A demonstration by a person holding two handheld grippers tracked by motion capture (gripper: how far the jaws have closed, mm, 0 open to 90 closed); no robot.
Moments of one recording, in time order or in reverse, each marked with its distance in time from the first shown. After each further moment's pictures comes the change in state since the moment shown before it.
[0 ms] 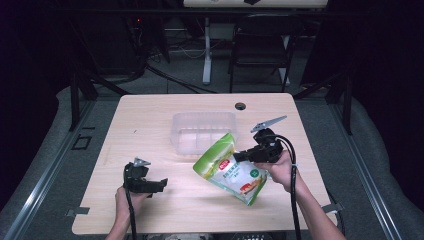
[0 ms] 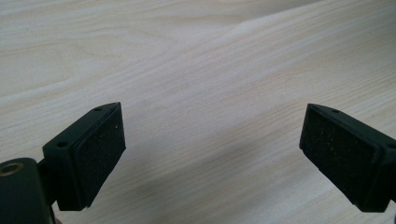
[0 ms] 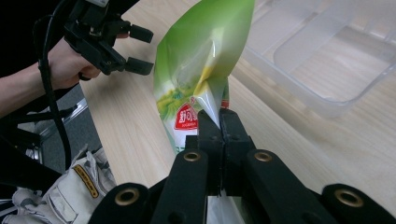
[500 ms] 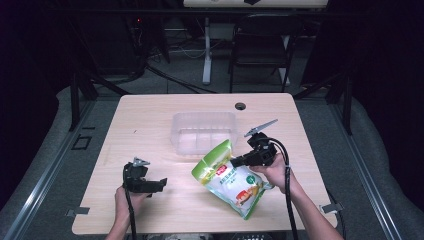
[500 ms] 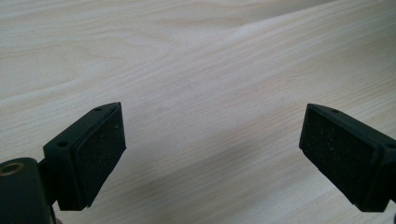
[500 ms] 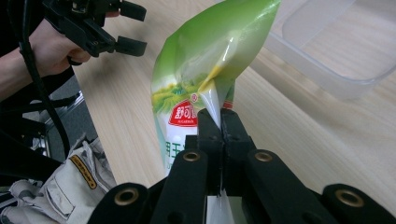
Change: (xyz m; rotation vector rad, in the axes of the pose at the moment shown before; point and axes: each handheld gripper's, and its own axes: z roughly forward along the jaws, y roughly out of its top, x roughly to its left) left arm 0.000 0.000 -0.002 -0.008 0.006 -0.003; right arm -0.007 -0.006 0.022 0.089 0.018 0.019
